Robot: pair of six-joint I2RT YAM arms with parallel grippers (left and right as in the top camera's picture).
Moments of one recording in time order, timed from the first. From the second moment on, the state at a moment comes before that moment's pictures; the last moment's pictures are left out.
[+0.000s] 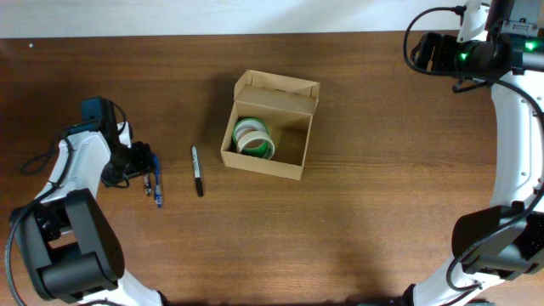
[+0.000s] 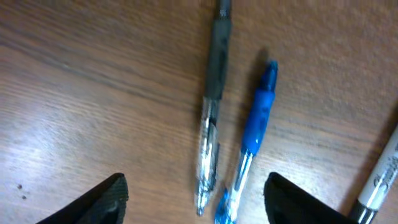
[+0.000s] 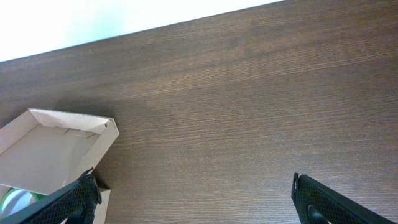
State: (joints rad) left arm 0.26 1.83 1.22 -0.84 0.01 -0.07; right arm -0.19 1.87 1.99 -1.04 -0.23 0.03
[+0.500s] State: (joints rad) left arm 0.26 1.92 1.23 -0.75 0.02 -0.05; right arm -0.19 1.87 1.99 -1.04 -0.23 0.03
